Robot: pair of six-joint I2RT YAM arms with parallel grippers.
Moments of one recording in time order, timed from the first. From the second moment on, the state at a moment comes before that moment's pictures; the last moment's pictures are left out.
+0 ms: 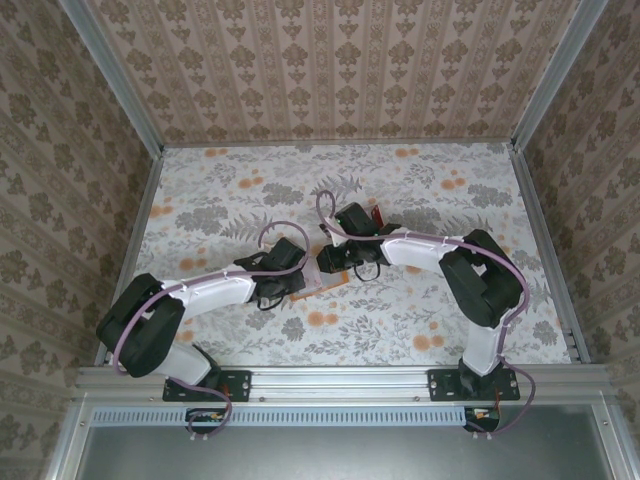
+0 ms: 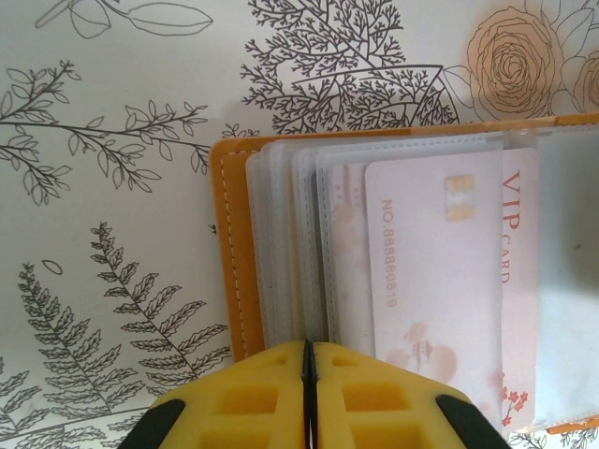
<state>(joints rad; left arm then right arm) -0.78 1.46 0.69 -0.33 -0.12 -0.95 0.65 1.86 1.12 -0.24 -0.41 0.38</state>
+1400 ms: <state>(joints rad) -0.68 1.37 0.66 -0.49 -0.14 -0.84 0.62 1.87 1.18 -0.45 -0.24 0.29</state>
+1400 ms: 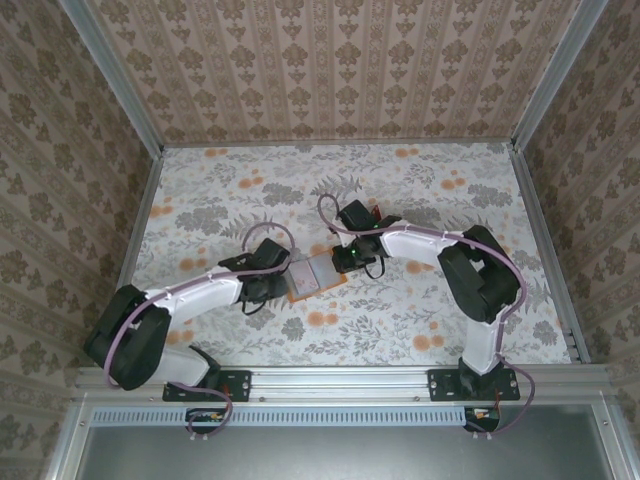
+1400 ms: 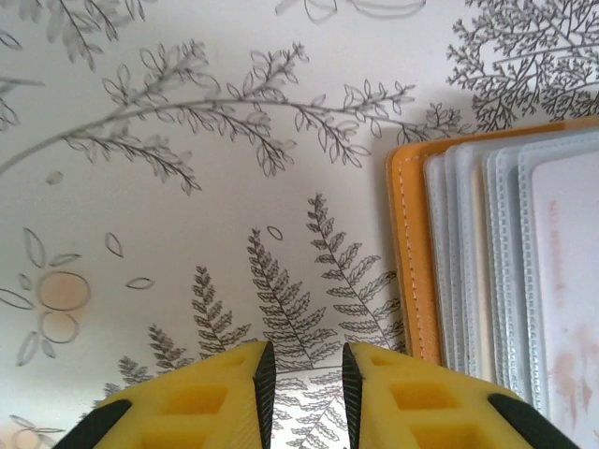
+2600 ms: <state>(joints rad) -0.52 1.45 0.66 -0.36 0.03 -0.66 0.62 1.96 1.21 -0.34 -0.31 0.42</state>
